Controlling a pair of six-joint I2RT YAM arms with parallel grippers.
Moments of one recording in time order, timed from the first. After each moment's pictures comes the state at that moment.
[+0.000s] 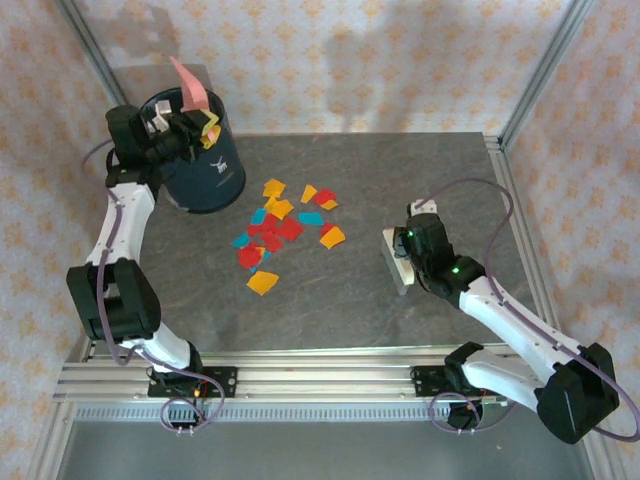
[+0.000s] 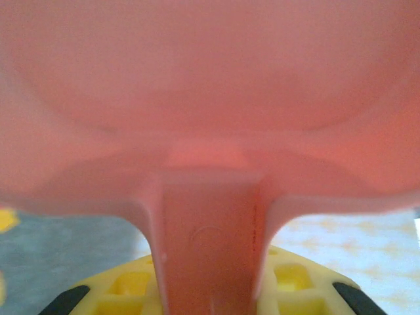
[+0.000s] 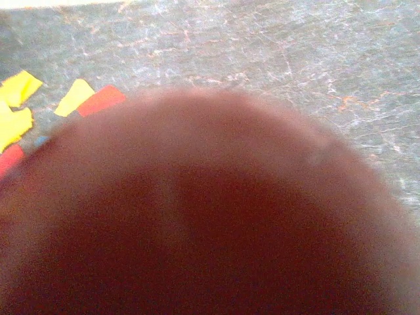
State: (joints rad) left arm 0.23 1.58 1.45 -0.14 0.90 -1.24; right arm 0.52 1.02 0.71 -0.31 0.30 0.37
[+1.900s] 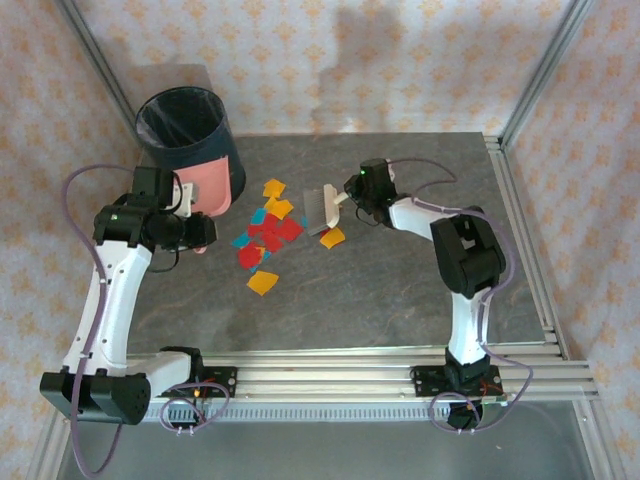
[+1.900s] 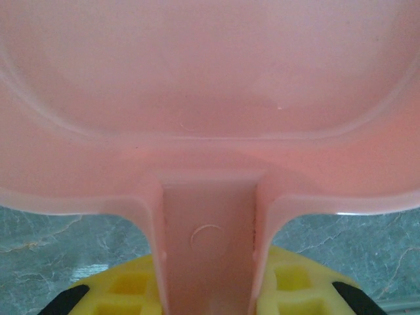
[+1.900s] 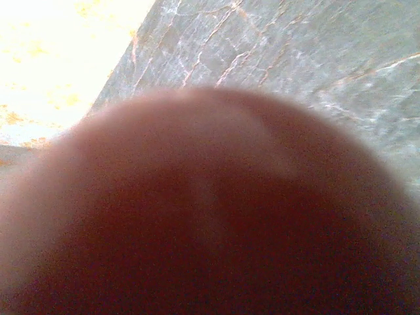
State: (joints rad) left arm 0.01 1.14 1.32 -1.25 0.22 -0.24; right arm 0.42 1.98 1.28 0.08 0.01 1.06
